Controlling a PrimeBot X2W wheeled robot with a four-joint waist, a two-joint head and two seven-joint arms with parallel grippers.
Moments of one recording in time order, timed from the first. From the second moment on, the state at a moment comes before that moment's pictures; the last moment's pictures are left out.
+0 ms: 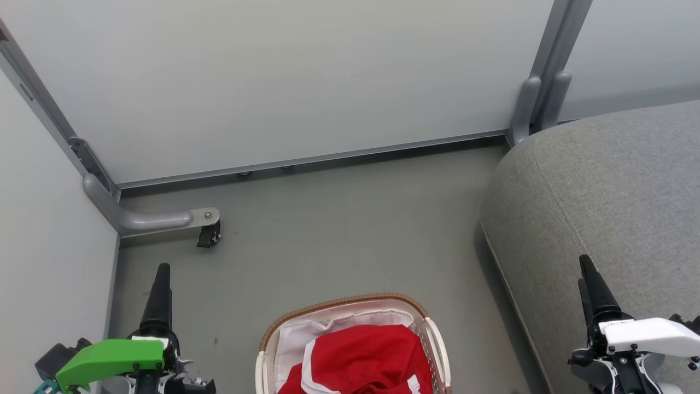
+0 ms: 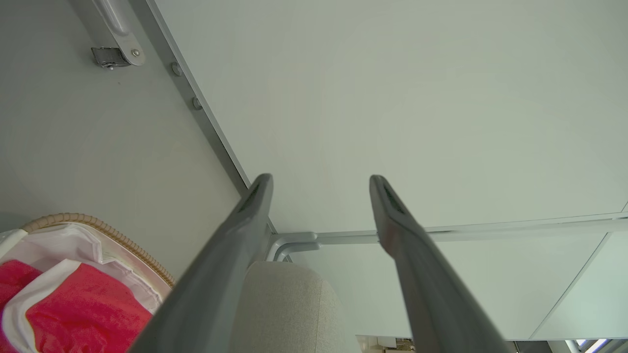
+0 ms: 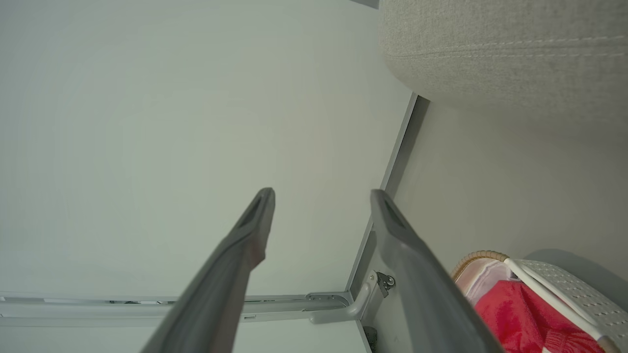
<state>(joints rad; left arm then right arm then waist) -0.05 0.04 0.04 0.26 -1.47 -0.12 0.02 -0.06 -0.03 -0.13 0.27 1.41 0.13 0.02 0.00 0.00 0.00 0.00</state>
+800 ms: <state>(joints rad) -0.04 0.04 -0.07 0.15 -0.94 -0.05 -0.07 -0.03 -0.04 -0.10 0.15 0.91 0.13 -0.07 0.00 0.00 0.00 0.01</state>
